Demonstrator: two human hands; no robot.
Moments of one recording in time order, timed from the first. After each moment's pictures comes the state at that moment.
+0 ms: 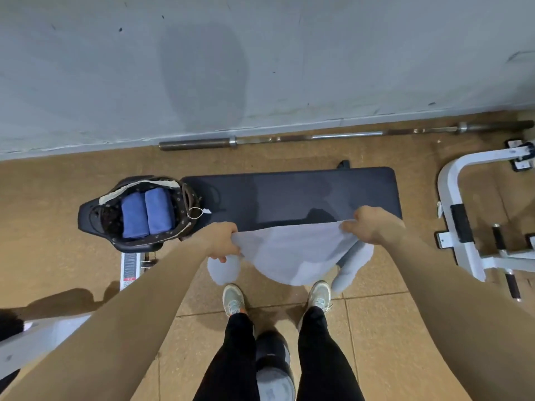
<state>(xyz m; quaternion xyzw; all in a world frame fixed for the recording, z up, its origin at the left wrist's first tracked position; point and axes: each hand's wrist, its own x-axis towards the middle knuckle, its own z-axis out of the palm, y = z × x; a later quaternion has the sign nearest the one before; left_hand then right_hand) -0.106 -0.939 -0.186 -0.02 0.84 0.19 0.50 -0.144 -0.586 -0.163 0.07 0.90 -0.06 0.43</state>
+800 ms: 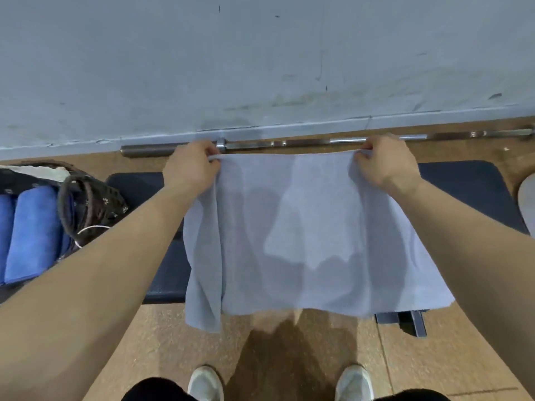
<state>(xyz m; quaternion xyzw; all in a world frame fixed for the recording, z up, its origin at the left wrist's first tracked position) -0.277 -0.946 -0.488 -0.12 0.97 0.19 0.04 -0.316 -0.594 -0.496 0.05 0.98 -0.16 0.07</state>
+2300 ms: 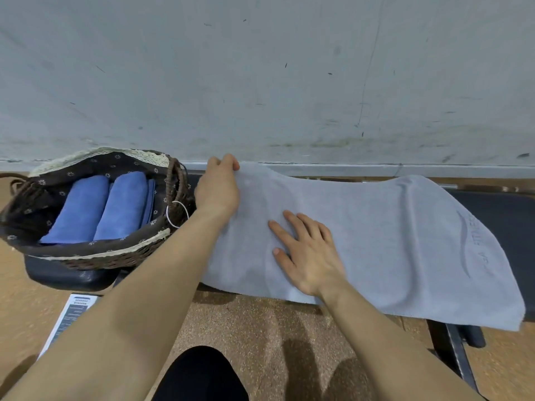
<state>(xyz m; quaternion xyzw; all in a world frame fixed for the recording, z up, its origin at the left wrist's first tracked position) -0.196 -0.996 -0.475 -0.18 0.96 0.21 -0.05 -0.131 -0.785 -0.541 -0.26 0.96 -0.11 0.06</state>
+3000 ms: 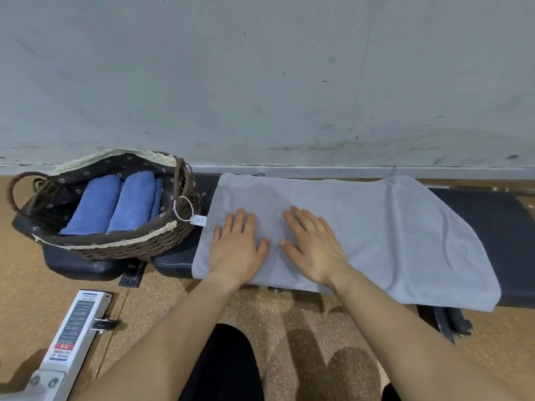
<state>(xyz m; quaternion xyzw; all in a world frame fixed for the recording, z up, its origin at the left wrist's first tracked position) -0.086 -0.951 -0.520 -0.08 0.99 0.10 0.08 -0.123 -0.764 -0.512 -0.24 0.95 -0.17 0.13</state>
